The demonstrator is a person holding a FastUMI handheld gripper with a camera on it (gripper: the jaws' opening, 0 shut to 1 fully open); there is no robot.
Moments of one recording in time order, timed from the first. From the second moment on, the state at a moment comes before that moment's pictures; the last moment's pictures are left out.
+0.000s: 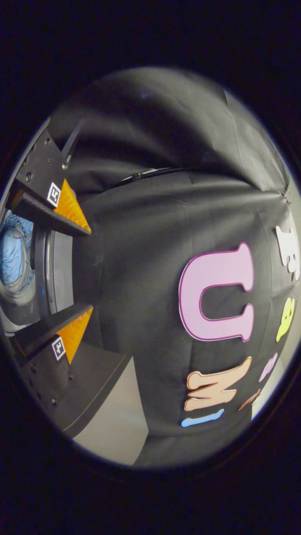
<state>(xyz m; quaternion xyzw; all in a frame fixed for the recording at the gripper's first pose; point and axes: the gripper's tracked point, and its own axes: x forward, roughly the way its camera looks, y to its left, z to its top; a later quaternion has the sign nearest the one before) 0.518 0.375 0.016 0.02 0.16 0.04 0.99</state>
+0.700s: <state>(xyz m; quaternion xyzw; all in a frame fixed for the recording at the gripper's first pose) 0.514 0.371 0.031 0.02 0.13 0.05 0.99</state>
